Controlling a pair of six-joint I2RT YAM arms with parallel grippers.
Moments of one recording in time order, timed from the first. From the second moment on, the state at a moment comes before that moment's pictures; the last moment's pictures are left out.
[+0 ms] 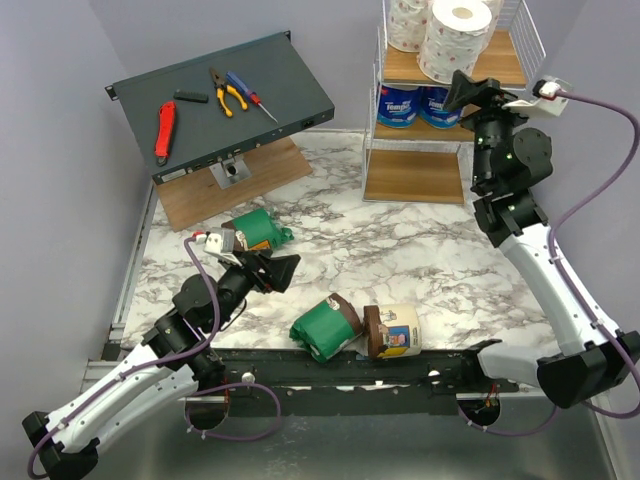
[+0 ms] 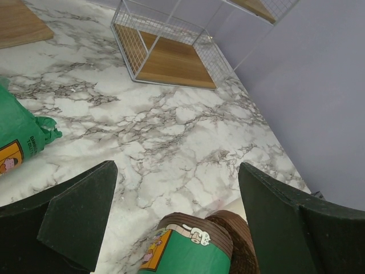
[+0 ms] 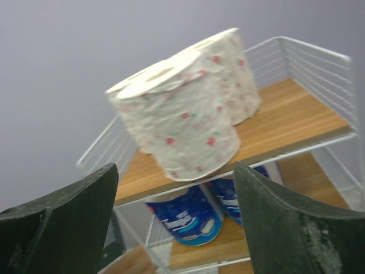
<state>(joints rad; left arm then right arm) -0.83 0.41 0.45 -0.05 -0.25 -0.59 0.32 1.24 1.31 0.33 0.47 0.28</state>
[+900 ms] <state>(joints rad) -0.83 0.47 0.45 -0.06 -0.23 -0.62 0.52 1.51 1.44 0.46 0.49 0.19</state>
